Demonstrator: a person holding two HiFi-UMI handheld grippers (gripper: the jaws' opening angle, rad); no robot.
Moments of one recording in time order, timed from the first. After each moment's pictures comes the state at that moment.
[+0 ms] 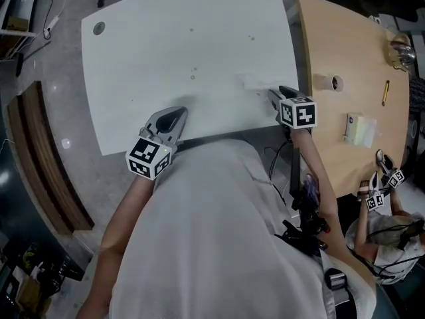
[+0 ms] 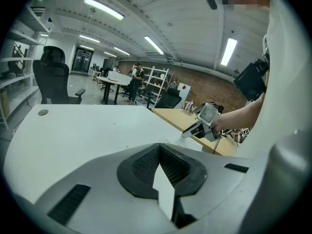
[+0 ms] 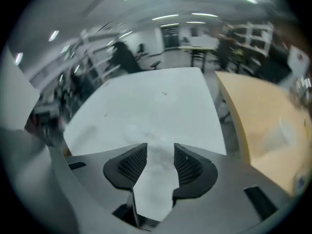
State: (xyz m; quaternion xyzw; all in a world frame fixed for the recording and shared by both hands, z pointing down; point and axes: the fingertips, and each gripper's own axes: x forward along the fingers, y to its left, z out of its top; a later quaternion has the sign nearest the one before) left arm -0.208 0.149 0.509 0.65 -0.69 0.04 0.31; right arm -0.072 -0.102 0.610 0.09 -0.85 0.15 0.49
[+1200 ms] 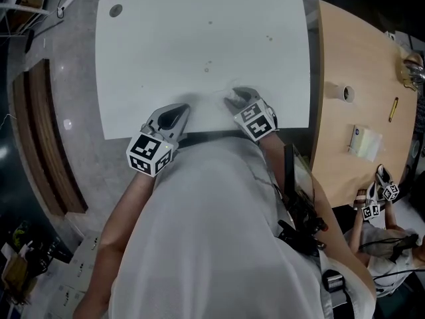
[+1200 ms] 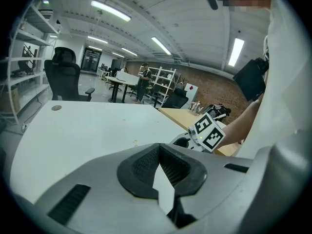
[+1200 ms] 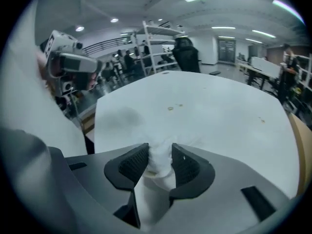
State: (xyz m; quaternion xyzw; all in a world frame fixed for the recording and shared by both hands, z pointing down) left arm -0.211 0.177 0.510 0.62 -0.72 0.03 0.32; right arm -0.164 0.072 0.640 -0.16 -0.88 0.00 0.44
